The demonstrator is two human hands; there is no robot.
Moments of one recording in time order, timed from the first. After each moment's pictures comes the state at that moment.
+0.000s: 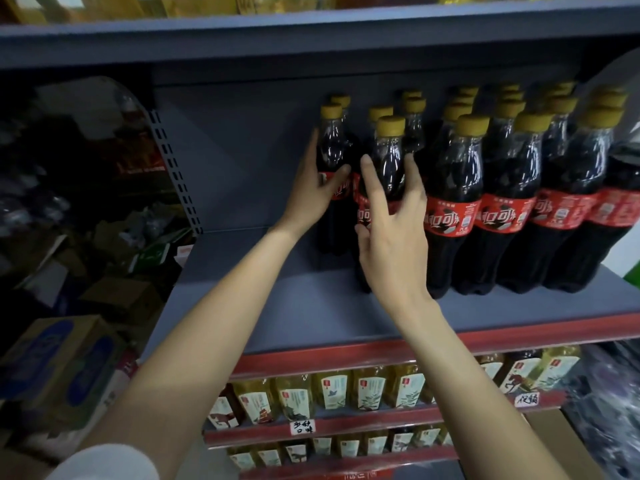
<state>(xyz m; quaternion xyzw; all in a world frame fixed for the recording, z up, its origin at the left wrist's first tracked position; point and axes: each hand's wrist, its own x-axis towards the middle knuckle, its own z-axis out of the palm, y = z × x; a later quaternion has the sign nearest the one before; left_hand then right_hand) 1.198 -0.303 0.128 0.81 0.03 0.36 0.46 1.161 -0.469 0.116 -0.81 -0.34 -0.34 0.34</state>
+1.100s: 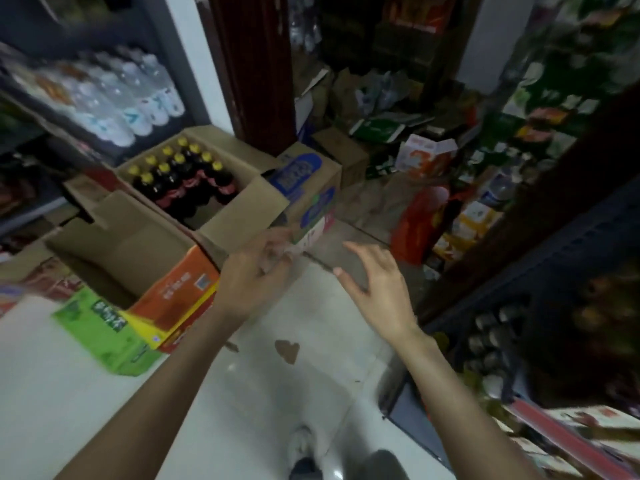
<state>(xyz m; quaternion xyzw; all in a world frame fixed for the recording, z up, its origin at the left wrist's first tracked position) 0.588 -0.035 -0.068 0.74 0.48 0.33 0.33 0.786 -0.106 -0.079 -0.66 -0.64 0.14 0.36</state>
